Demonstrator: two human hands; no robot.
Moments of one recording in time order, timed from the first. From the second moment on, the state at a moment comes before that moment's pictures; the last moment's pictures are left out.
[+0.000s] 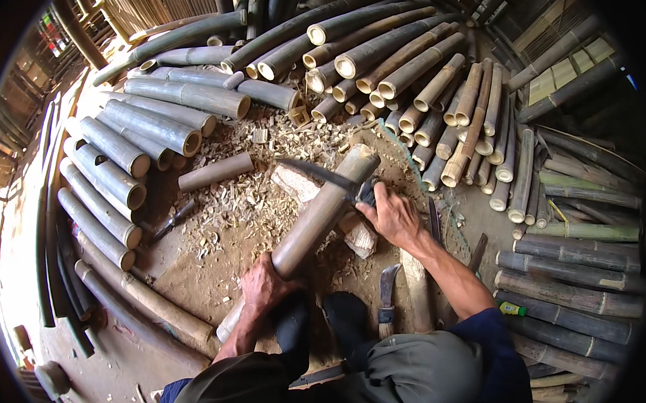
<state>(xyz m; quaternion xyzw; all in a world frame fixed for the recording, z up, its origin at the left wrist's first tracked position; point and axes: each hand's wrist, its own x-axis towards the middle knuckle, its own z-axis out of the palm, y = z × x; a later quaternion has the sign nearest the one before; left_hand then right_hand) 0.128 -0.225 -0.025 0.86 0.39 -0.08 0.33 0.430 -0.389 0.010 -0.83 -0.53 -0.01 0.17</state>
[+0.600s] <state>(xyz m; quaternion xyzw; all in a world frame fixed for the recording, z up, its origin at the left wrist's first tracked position) 0.133 -0.229 -0.031 0.86 0.38 -0.10 0.32 0.485 -0.407 0.037 -0.92 -0.27 0.20 0.20</state>
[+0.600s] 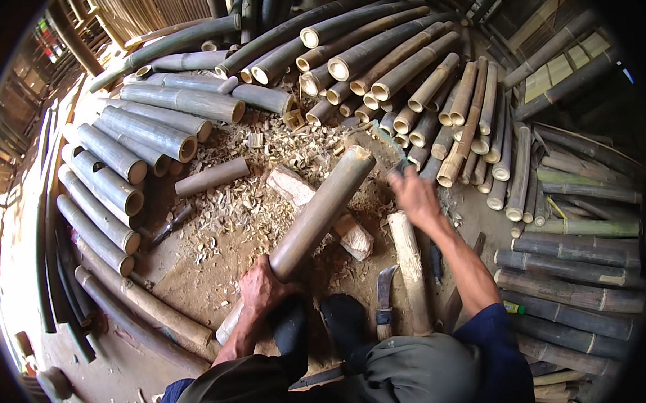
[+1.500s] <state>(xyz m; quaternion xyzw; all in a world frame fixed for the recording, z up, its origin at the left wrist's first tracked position) 0.147 -0.241 -0.029 0.85 0.40 -0.11 0.32 0.520 -0.420 0.003 -0.97 -0.13 0.12 0.19</state>
